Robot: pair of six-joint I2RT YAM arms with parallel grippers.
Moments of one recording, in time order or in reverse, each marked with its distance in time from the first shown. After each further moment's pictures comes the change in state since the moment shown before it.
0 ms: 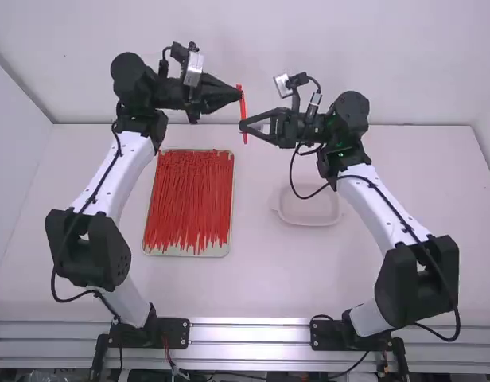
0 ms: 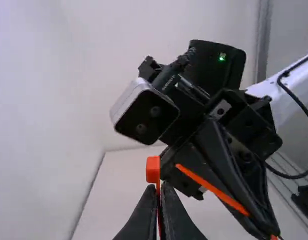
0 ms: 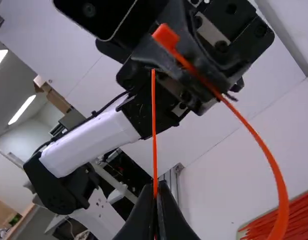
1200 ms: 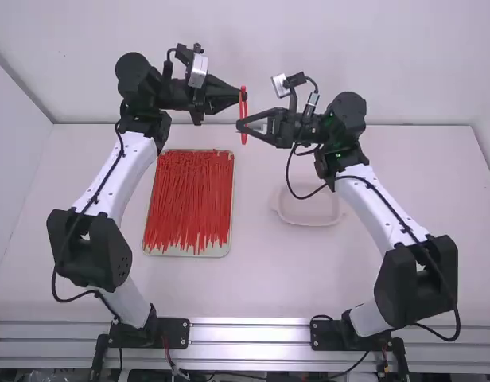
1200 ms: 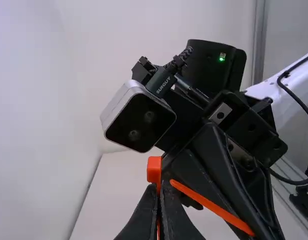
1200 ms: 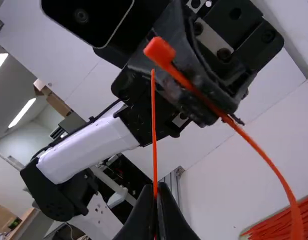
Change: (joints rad) left arm -0.019 0.000 0.000 -0.018 -0.011 0.020; right arm 0.013 0.000 0.000 -0.002 0.027 0.003
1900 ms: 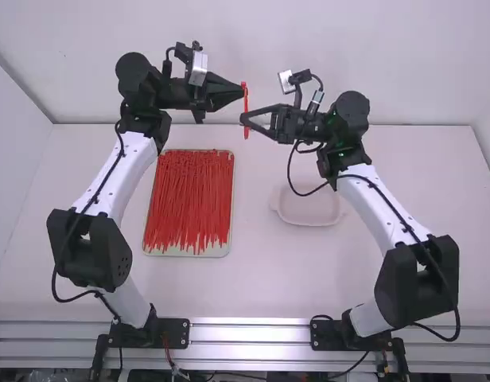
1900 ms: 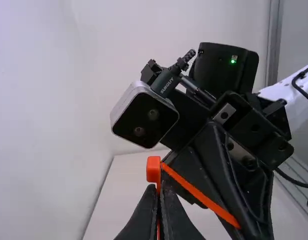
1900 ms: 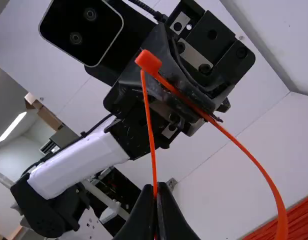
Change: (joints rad) left arm -0.001 0.000 0.000 -0.012 -0.053 0.023; right arm -0.014 0.000 0.000 0.000 0.055 0.000
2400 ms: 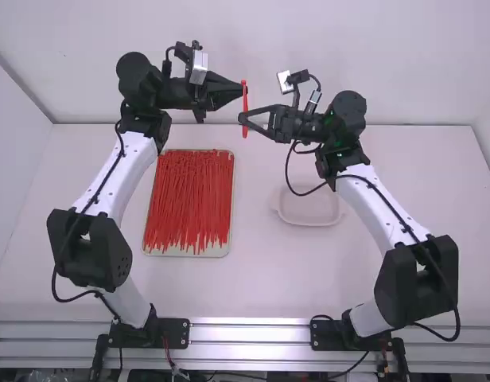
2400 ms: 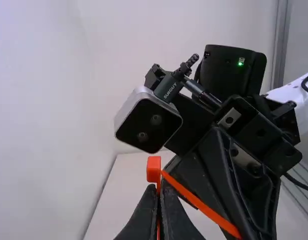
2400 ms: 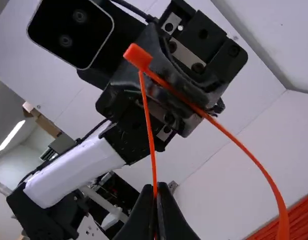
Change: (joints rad) left arm 0.000 0.000 0.000 -0.016 -0.024 0.006; right arm 0.008 0.000 0.001 -0.037 0.033 0.000
